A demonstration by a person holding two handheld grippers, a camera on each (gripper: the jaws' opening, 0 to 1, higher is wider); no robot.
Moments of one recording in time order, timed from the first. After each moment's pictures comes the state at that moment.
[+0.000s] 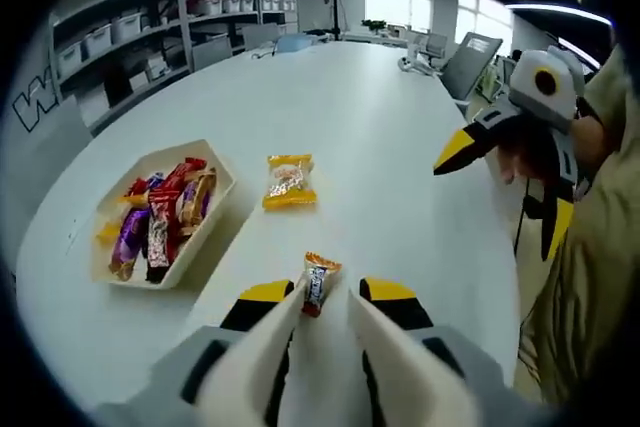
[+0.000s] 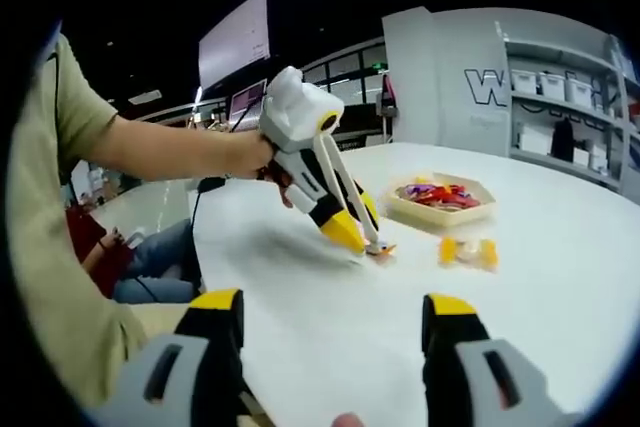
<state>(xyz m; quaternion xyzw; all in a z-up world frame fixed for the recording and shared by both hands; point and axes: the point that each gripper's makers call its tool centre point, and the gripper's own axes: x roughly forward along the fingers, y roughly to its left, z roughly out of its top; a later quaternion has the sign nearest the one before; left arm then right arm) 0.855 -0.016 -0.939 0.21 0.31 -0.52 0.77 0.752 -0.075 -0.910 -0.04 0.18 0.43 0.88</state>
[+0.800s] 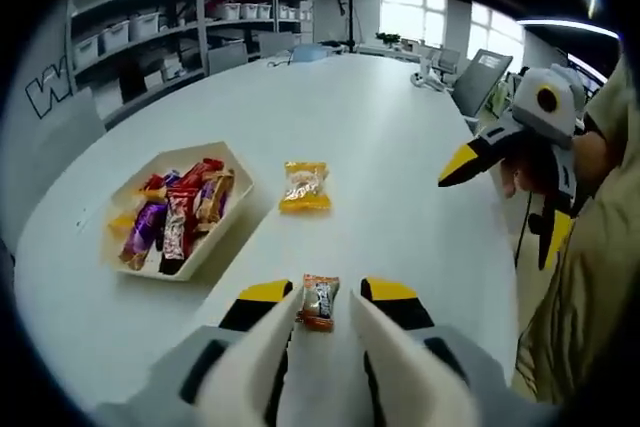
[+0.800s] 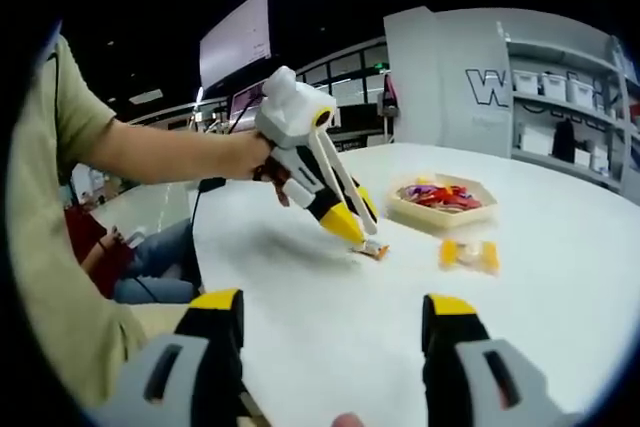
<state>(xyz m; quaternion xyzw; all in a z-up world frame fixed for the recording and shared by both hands) 0.866 -0.013 -0.934 0.19 0.30 -0.51 0.79 0.754 -0.074 -0.910 -0.04 0.19 0.43 0.88</state>
